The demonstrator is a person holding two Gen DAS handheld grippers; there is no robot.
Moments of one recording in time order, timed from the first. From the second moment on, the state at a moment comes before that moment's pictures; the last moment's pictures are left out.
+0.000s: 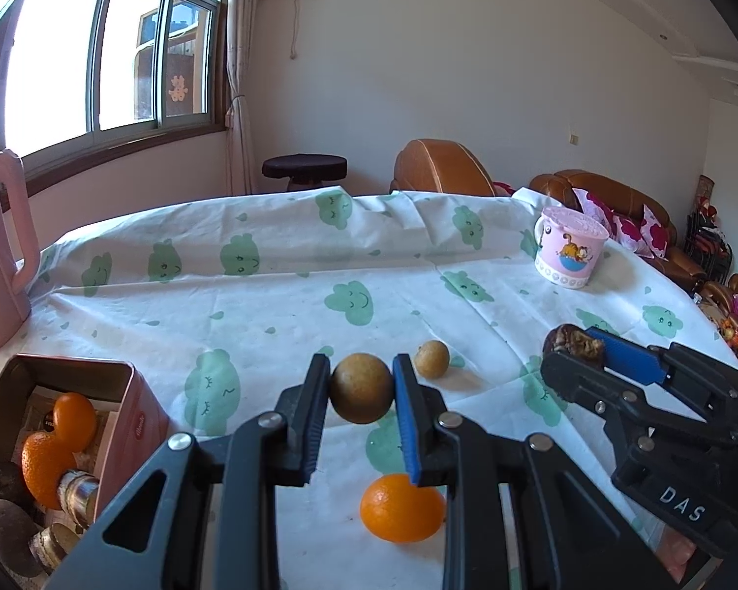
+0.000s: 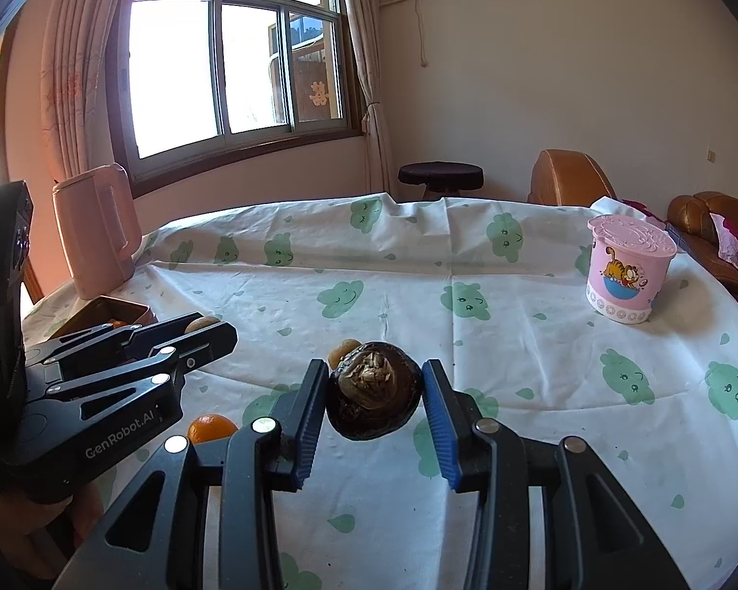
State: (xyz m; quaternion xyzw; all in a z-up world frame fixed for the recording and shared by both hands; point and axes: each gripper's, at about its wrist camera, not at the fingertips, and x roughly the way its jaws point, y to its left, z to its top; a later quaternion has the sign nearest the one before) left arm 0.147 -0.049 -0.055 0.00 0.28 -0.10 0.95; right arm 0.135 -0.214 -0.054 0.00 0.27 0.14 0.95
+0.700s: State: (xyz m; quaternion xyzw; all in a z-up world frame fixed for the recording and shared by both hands) left arm 0.131 -0.044 -0.048 -0.01 0.24 -0.09 0.97; right arm 0.120 -0.212 -0.047 -0.01 0.23 0.14 0.96
